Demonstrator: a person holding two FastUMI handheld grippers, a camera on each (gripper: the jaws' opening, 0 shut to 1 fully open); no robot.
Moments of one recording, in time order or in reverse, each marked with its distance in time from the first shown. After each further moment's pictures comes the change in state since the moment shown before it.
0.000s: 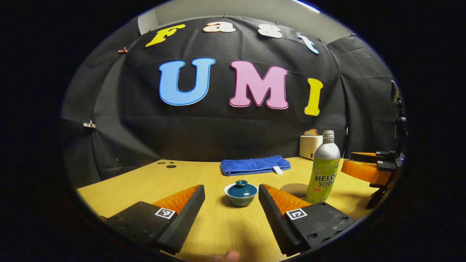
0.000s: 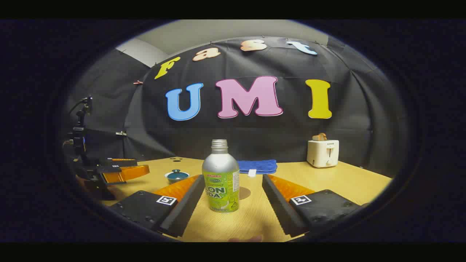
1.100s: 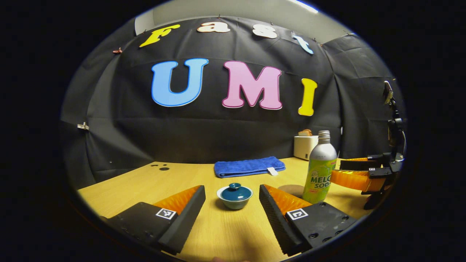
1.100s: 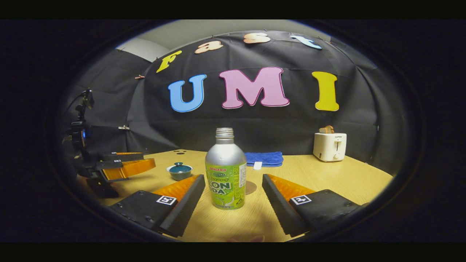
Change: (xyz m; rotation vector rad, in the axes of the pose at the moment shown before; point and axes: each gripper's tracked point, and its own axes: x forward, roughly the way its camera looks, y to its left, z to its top) left arm 0.024 -0.013 0.002 0.004 -0.010 -0.084; right arm -0.001 0.013 -0.017 0.001 0.091 0.039
